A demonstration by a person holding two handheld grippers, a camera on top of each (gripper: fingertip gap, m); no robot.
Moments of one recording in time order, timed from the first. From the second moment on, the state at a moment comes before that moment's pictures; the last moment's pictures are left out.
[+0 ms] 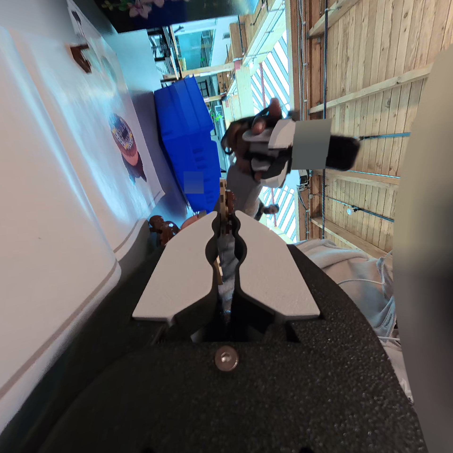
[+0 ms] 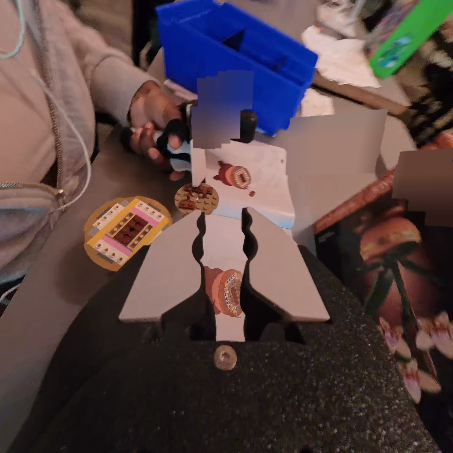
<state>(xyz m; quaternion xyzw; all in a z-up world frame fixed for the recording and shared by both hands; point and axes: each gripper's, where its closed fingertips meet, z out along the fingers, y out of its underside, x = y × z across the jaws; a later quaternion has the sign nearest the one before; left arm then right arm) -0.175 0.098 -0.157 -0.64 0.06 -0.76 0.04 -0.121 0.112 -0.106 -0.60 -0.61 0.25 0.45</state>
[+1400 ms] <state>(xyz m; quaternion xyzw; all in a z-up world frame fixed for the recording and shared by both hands) -0.164 0.098 -0.154 -0.64 0.09 -0.76 0.04 -0.166 0.109 -0.150 -0.42 -0.82 0.33 0.18</state>
